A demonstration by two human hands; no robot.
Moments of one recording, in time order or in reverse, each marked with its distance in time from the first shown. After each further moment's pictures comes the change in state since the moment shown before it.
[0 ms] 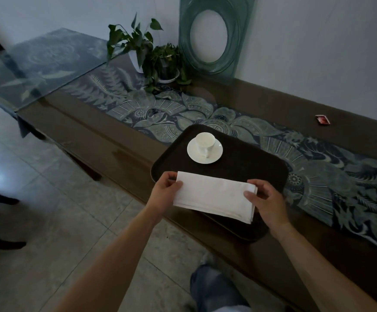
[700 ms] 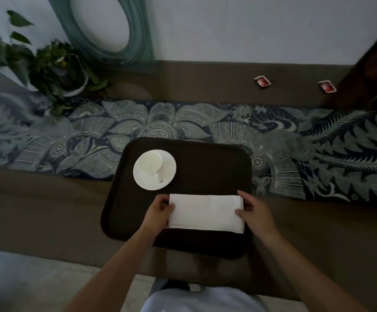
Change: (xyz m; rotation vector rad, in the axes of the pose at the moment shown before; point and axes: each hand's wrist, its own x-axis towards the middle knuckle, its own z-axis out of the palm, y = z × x) left_hand 0.129 -0.009 0.087 0.328 -0.343 -0.197; right_hand 0.050 0.064 -0.028 -0.084 0.160 0.407
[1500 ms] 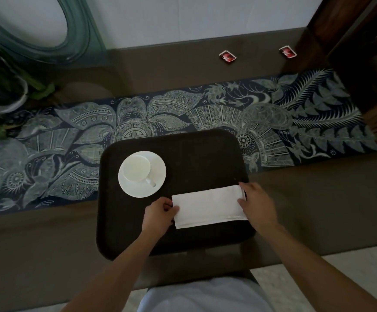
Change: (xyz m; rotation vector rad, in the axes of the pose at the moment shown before) left_hand 0.042 -0.004 -0.015 0.460 -0.147 0.154; right_hand -0.013 0.012 0.036 -0.655 0.283 0.015
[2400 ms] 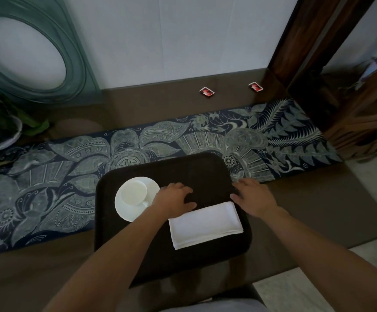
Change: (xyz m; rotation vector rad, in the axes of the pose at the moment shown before) left_hand 0.035 0.110 -0.021 0.977 -0.249 0.607; right_hand 0.032 -0.004 -0.057 -0.350 -0.060 -0.125
